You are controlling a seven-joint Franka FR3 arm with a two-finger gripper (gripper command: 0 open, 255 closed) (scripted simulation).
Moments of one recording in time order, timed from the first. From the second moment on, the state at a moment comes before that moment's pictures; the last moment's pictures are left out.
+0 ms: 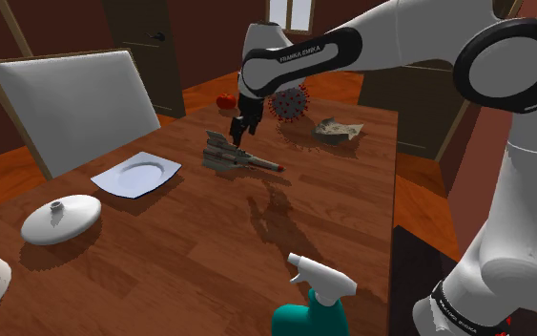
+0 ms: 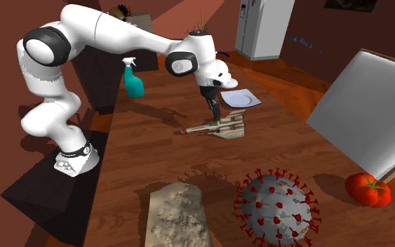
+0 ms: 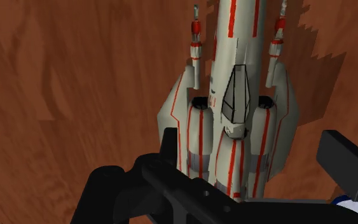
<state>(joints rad) 0.12 0.27 0.13 -1.68 0.00 2.16 -0.19</state>
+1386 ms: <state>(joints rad) 0.14 0.39 0.13 -1.63 -0.02 2.25 -0.20</state>
